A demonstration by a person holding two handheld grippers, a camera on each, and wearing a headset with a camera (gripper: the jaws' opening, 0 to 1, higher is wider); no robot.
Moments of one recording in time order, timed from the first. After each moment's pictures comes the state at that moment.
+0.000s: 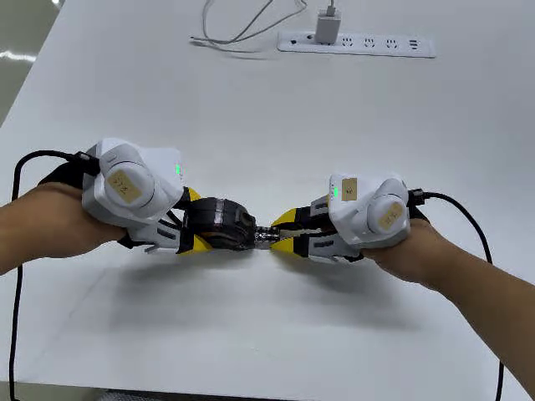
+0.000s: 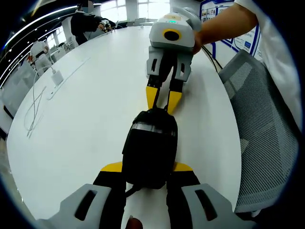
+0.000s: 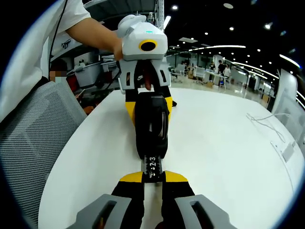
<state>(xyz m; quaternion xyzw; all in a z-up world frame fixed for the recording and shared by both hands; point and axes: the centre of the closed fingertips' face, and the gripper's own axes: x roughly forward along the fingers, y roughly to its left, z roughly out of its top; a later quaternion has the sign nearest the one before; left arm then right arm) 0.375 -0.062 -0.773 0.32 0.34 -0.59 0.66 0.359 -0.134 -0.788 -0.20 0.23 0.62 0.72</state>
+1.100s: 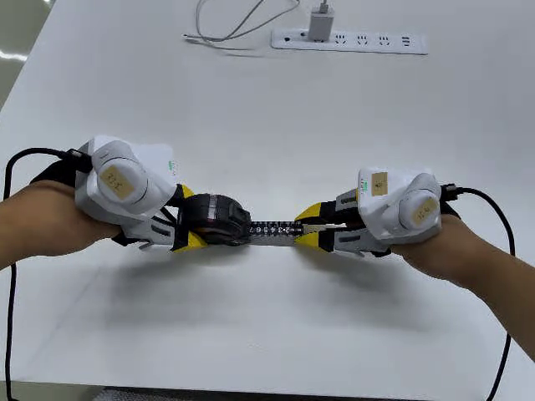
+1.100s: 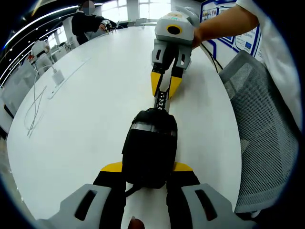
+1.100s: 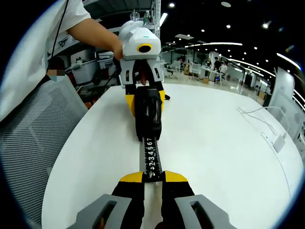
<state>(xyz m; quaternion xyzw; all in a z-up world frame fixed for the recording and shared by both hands) 0.375 -0.061 -0.773 0.32 0.34 -0.59 0.66 0.357 -0.174 -0.784 -0.21 0.24 0.60 0.73</state>
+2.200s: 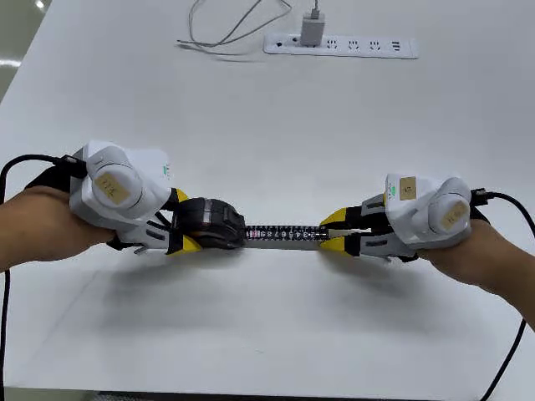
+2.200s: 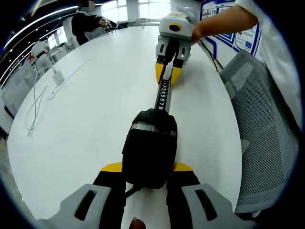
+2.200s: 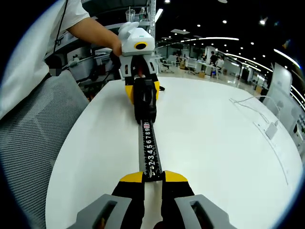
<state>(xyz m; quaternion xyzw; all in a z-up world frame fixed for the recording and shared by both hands) 0.375 -0.062 -0.773 0.33 0.34 -0.59 0.66 0.349 -0.217 -0.786 -0.22 0.27 0.58 0.73</state>
